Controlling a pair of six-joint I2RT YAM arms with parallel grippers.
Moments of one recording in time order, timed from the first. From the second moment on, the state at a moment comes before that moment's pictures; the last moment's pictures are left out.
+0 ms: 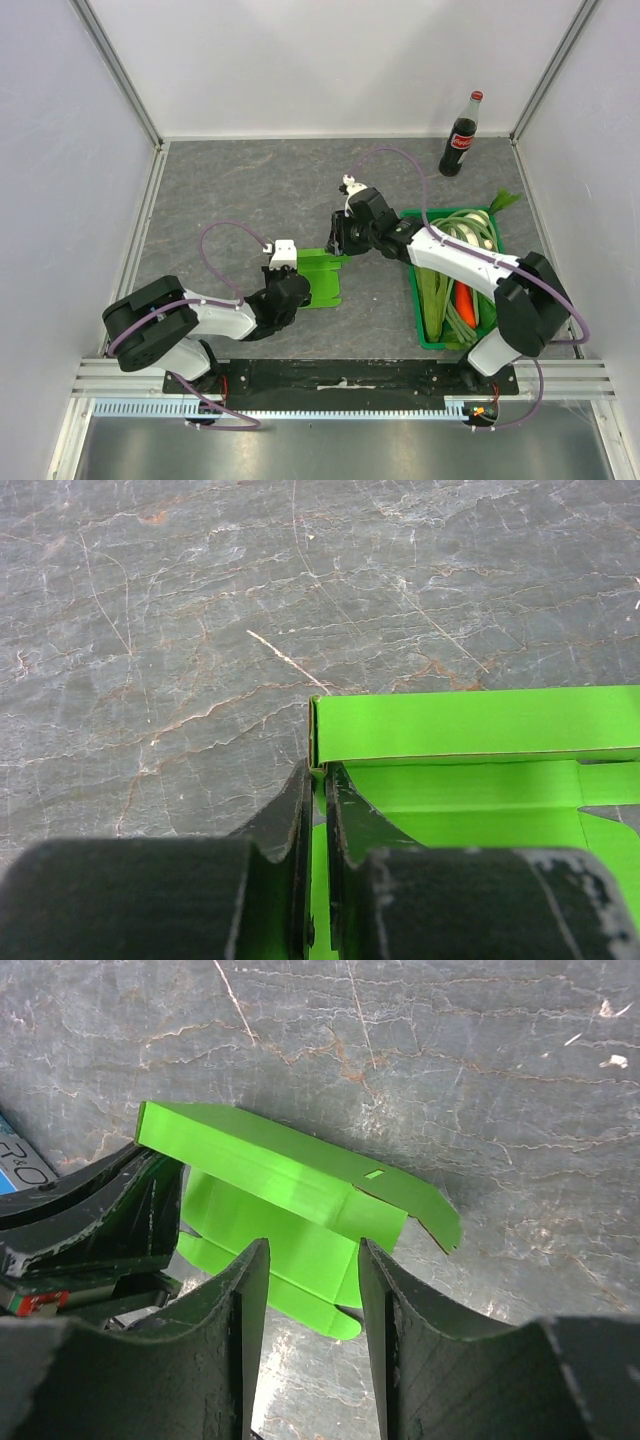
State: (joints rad) left arm -1.00 1.46 0.37 0.58 -1.03 -0.39; right arm 0.73 1.56 1.10 -0.27 -0.08 0.52
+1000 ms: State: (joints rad) left arm -1.01 1.46 0.37 0.58 -1.05 -0.39; right arm 0.60 1.65 0.78 0.32 -0.37 0.89
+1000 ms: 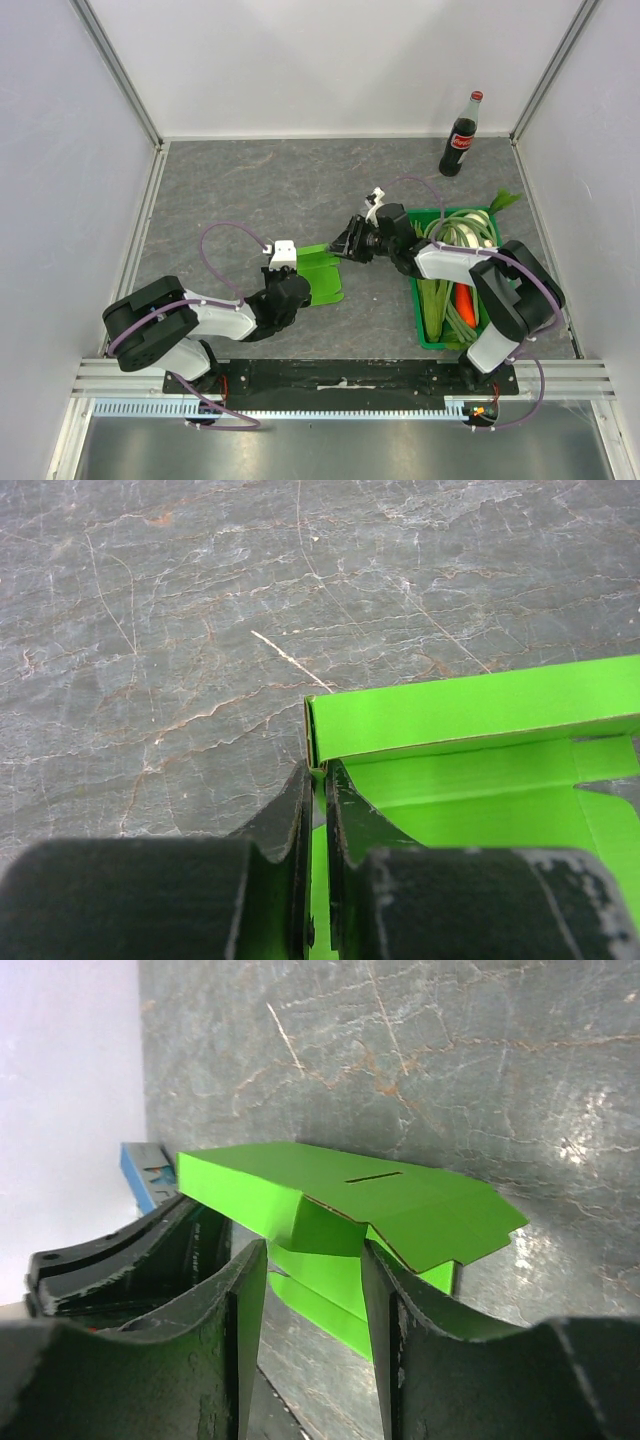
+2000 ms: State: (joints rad) left arm -1.01 1.46 0.36 0.60 -1.05 -0.39; right arm 0.62 1.64 0.97 0.01 -0.33 0.69
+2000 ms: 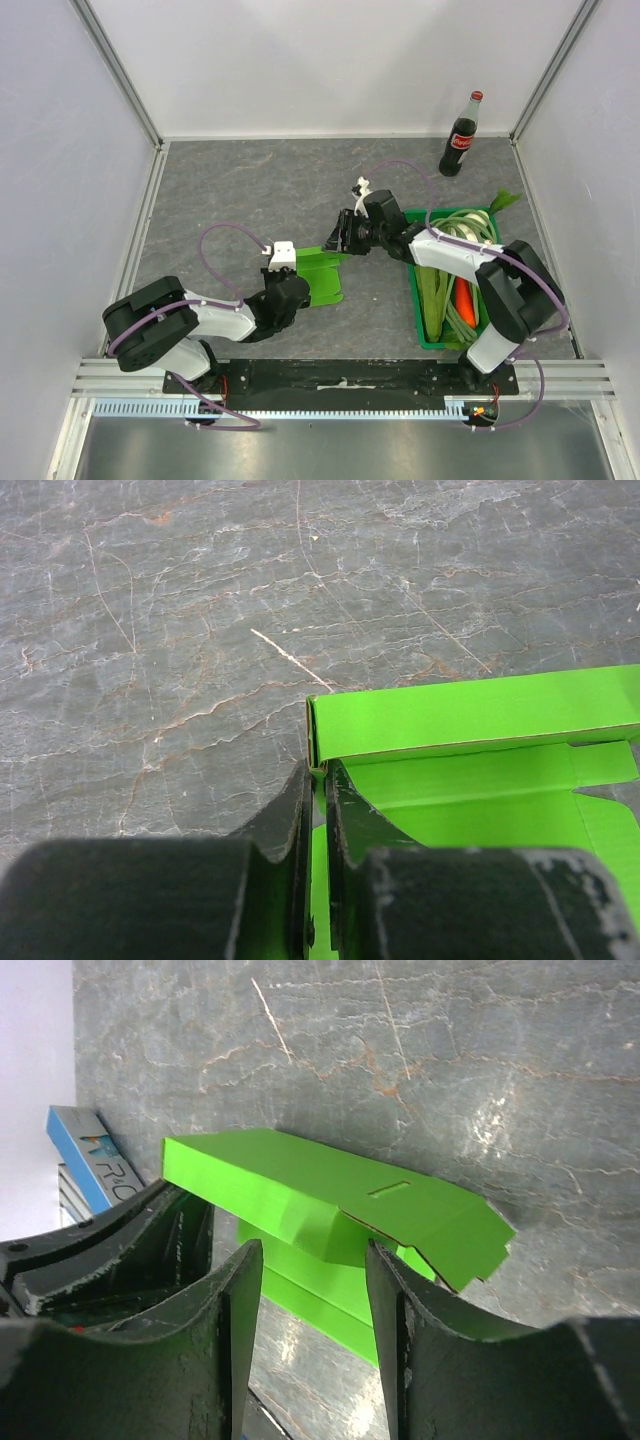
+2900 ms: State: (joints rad) left arm -1.02 1.46 0.35 0.58 -1.10 -0.39; right arm 0.61 1.79 0.71 0.69 -0.43 1.21
